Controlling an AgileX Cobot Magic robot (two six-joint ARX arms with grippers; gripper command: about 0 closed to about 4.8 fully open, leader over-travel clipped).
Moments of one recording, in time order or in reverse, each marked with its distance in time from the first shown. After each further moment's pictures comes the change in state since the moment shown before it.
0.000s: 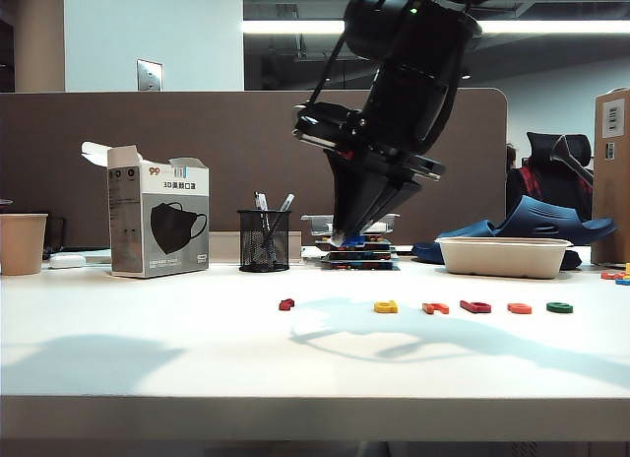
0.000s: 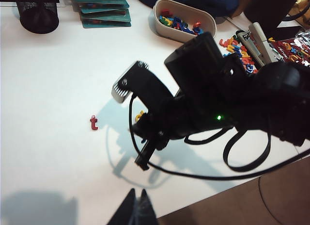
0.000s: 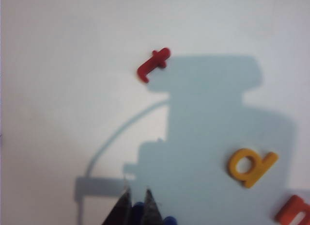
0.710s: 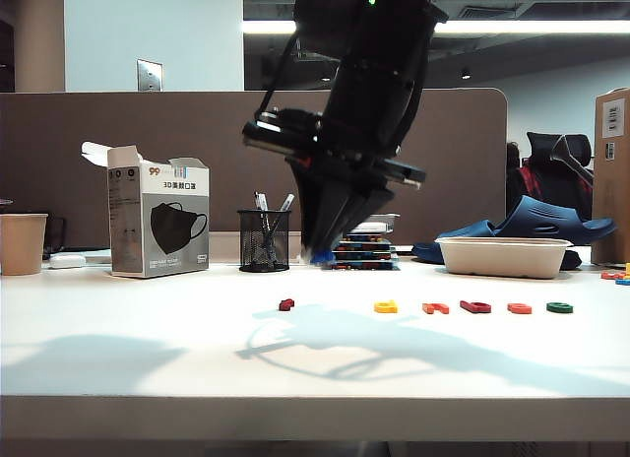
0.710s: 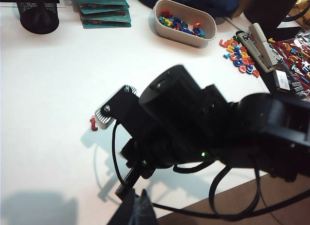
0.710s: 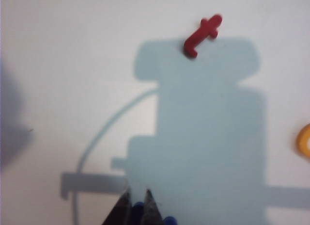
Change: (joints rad) left arm 0.000 0.000 0.000 0.000 0.000 0.000; right arm 0.123 -0.001 -0.034 -0.001 0.079 0.172
